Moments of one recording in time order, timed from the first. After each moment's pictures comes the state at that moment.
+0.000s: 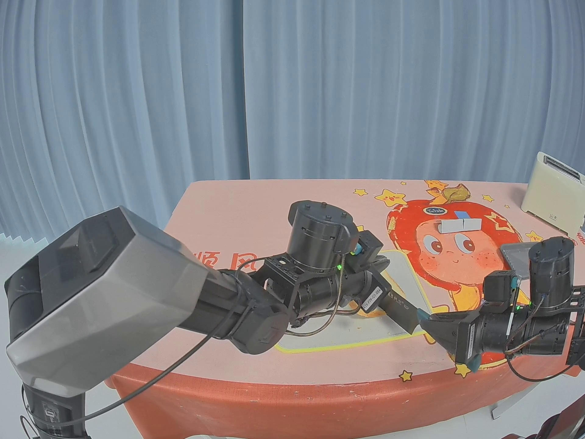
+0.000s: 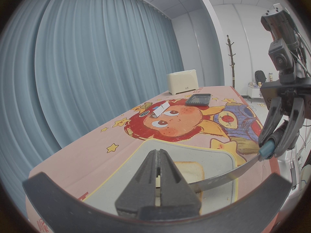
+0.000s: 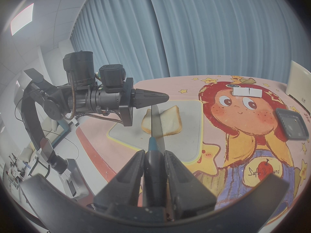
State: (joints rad) left arm -0.80 2.23 -1.31 -0.61 -0.08 0.26; right arm 0.58 1.44 -0.43 -0.42 0.06 0.25
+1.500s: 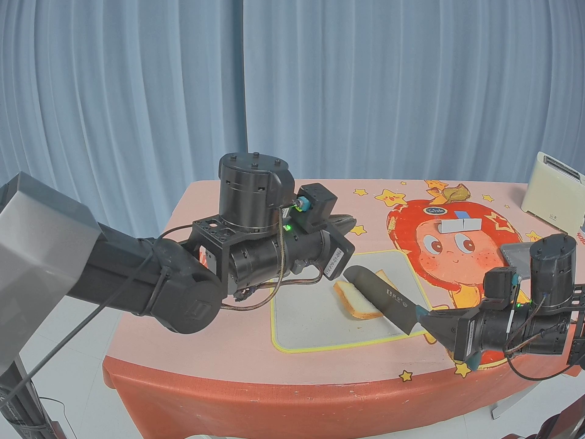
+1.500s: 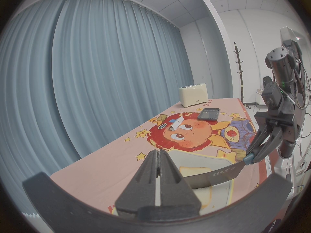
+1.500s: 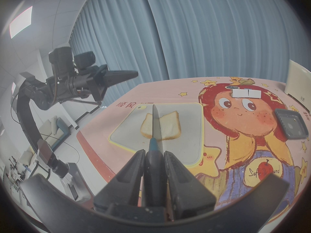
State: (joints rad) left arm -0.72 2.01 -1.18 -0.62 -0.09 0.26; right arm 0.60 1.43 -0.45 -0.42 0.03 0.28
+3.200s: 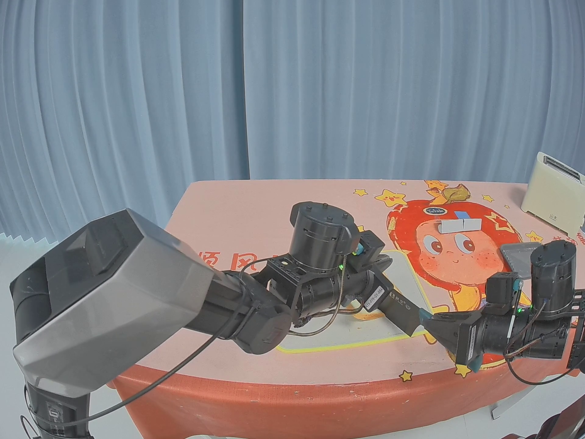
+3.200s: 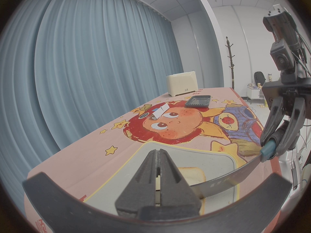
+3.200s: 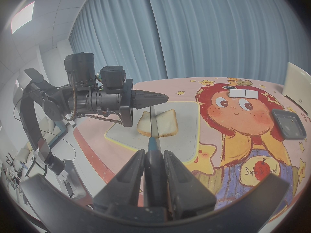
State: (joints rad) left arm -0.80 2.25 -1.32 -0.62 -0.09 0.26; right arm 0.59 1.43 -0.41 -0.42 0.02 0.25
